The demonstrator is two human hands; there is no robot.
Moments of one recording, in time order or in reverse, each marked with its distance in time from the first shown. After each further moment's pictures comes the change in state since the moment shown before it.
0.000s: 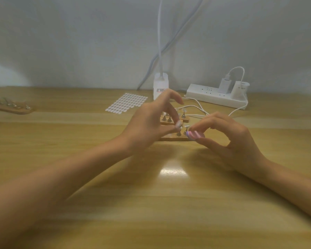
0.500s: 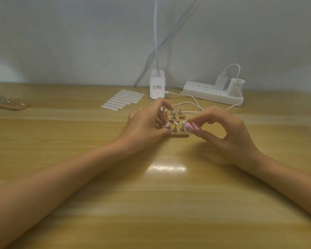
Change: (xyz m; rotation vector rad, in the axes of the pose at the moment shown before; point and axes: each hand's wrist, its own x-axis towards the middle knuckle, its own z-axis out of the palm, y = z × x) left_hand -0.002 -0.019 0.015 0.060 -0.025 -0.175; right_hand 0.001 0.001 0.000 0.004 0.029 0.089
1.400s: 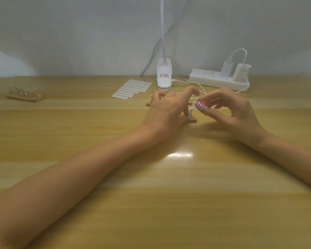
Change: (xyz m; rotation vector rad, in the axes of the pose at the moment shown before) left_hand -0.004 0.022 0.016 0.374 0.081 0.288; right_hand 0.002 -0.003 0.000 0.137 0.053 0.183
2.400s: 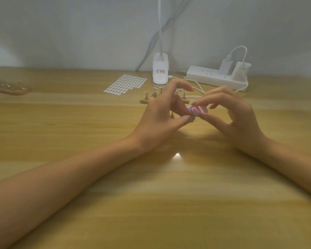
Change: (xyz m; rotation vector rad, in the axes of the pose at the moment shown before) left_hand -0.019 0.010 -0.006 -0.700 0.079 -0.127; right_hand -0.004 -0.001 -0.001 -0.152 -0.054 -0.295
